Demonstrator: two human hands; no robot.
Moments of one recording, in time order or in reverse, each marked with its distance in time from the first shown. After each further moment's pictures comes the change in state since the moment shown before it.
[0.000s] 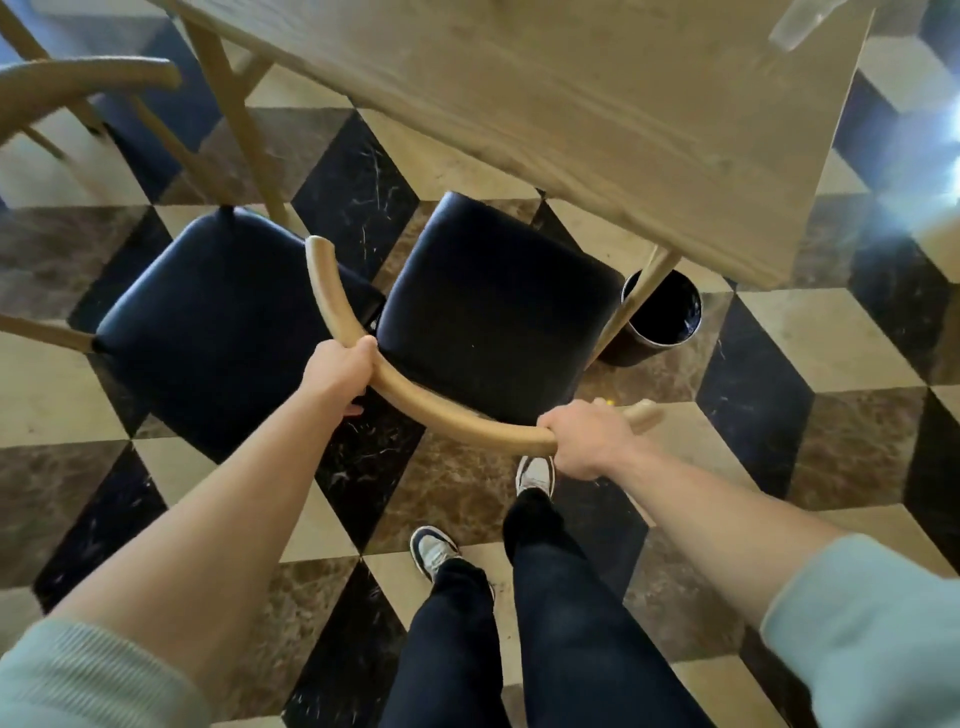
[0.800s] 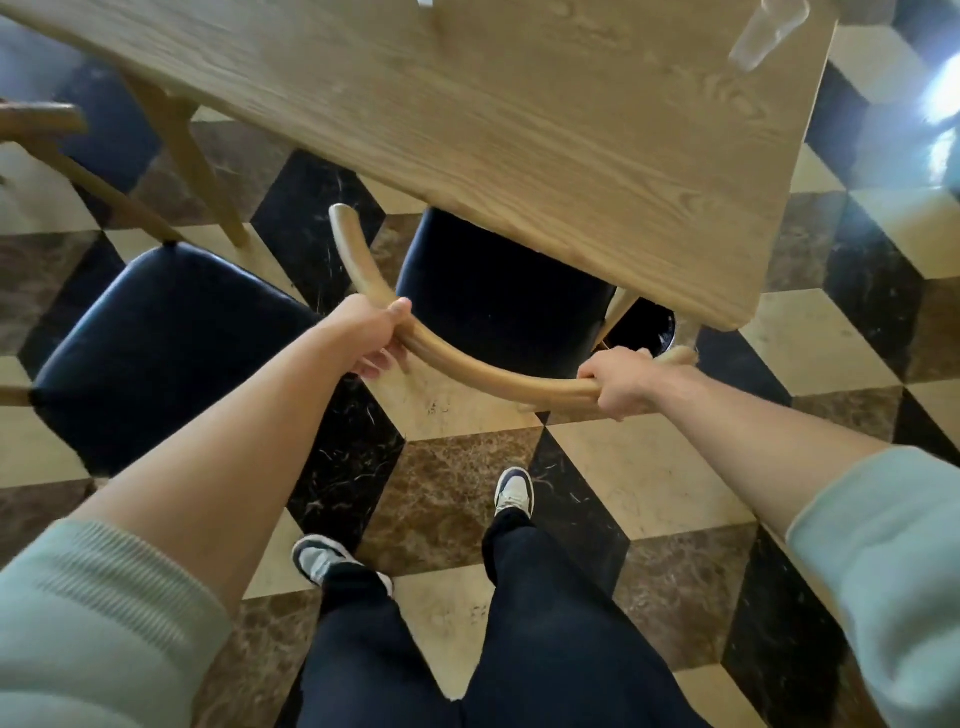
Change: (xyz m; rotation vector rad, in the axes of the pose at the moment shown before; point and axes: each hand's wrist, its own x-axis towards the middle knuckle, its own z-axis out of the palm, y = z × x) left_hand 0.032 0.146 0.074 0.283 -0.234 0.133; right_hand 0.056 0.143 -0.104 0.116 -0.147 0.143
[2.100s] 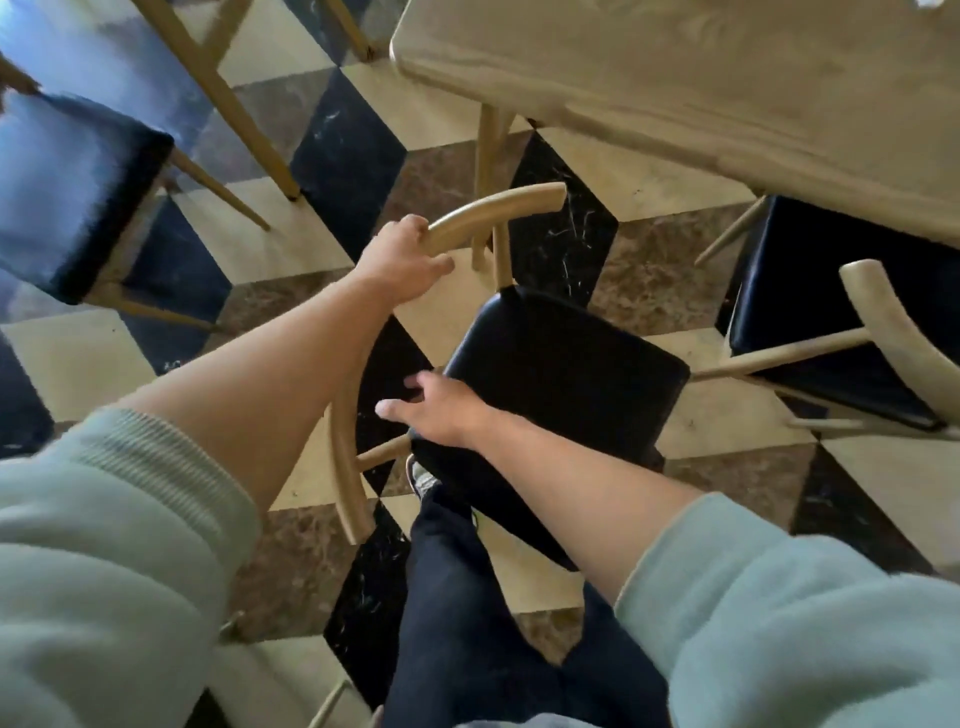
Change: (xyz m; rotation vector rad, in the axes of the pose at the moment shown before) left_hand 0.158 -0.159 -0.549 0.419 0.270 0.432; right_hand 0.172 -0.788 -0.047 0.841 -0.088 -0.307
